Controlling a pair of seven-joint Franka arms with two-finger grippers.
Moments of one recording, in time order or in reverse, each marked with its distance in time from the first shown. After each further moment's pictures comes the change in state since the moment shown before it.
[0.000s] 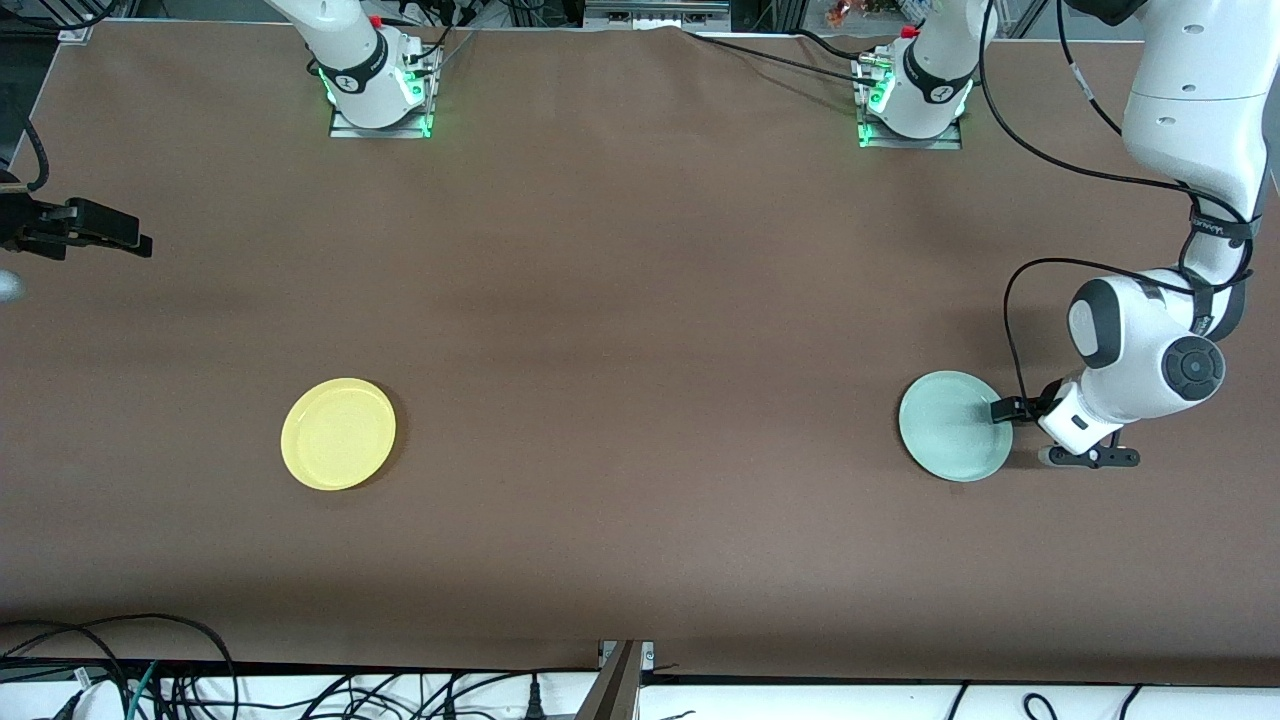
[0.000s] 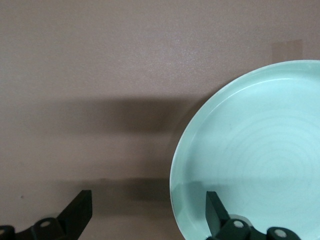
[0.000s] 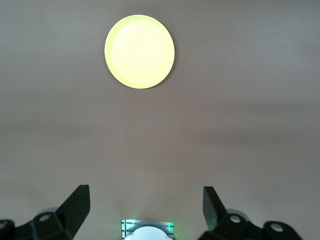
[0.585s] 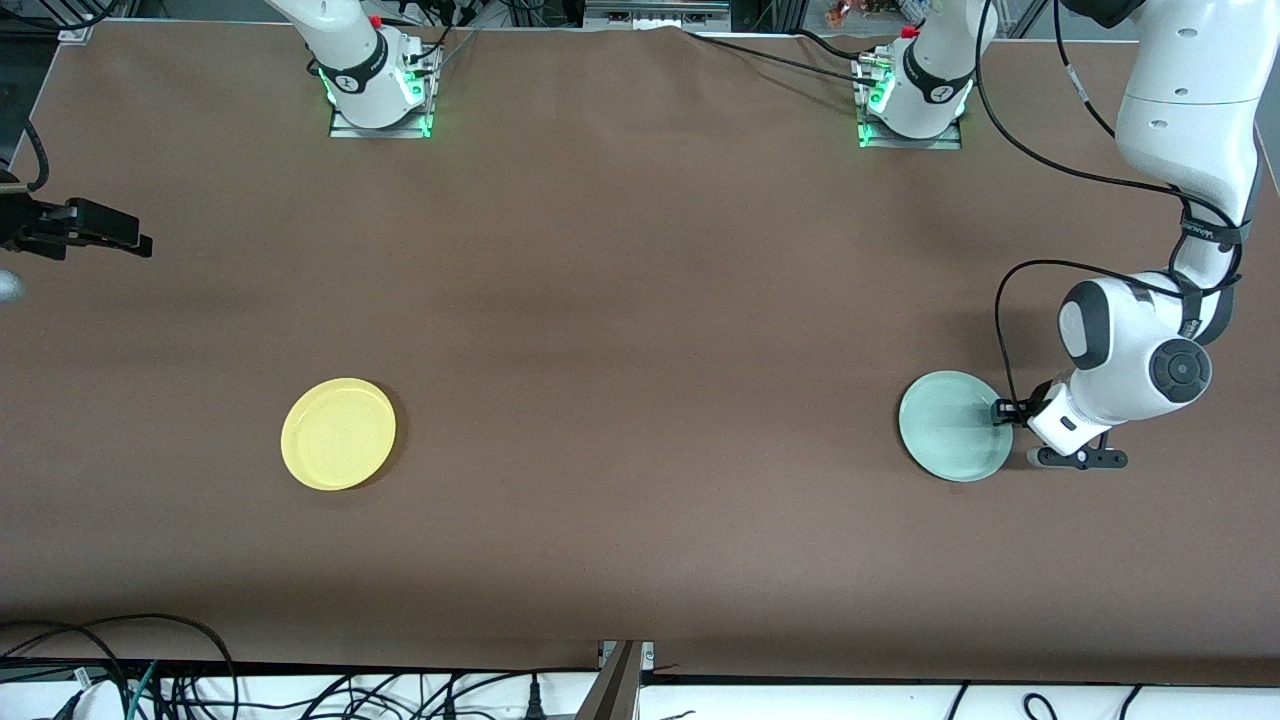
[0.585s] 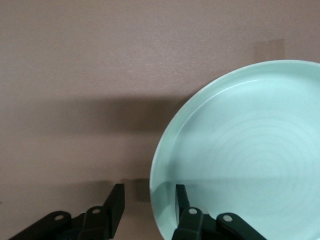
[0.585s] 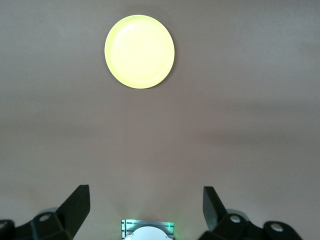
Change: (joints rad) left arm -0.006 0.005 -0.020 0.000 0.000 0.001 -0.018; right arm 0.000 0.000 0.000 0.000 0.000 0.000 0.000
